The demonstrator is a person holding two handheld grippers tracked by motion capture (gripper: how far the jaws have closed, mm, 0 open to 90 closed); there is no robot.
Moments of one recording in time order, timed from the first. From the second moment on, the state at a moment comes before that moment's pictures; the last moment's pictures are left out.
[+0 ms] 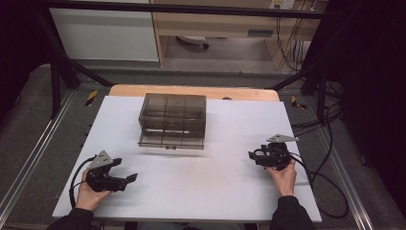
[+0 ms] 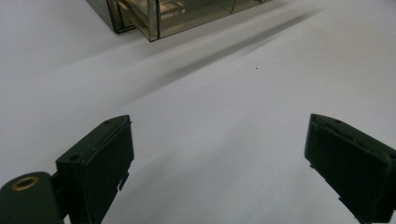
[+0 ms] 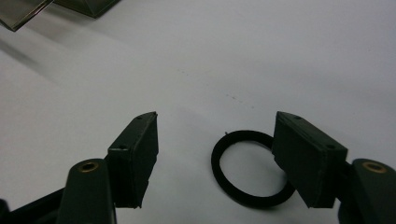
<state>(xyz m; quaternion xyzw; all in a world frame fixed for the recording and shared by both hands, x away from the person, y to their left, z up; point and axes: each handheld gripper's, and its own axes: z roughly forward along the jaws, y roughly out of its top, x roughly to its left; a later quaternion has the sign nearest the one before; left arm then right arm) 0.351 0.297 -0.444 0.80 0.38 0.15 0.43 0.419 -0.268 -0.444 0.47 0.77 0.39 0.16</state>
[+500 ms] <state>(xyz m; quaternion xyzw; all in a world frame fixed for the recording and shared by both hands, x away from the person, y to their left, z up) 0.352 0.297 -0.444 0.80 0.38 0.15 0.43 0.418 -0.266 -0.448 0.48 0.78 0.37 0.17</state>
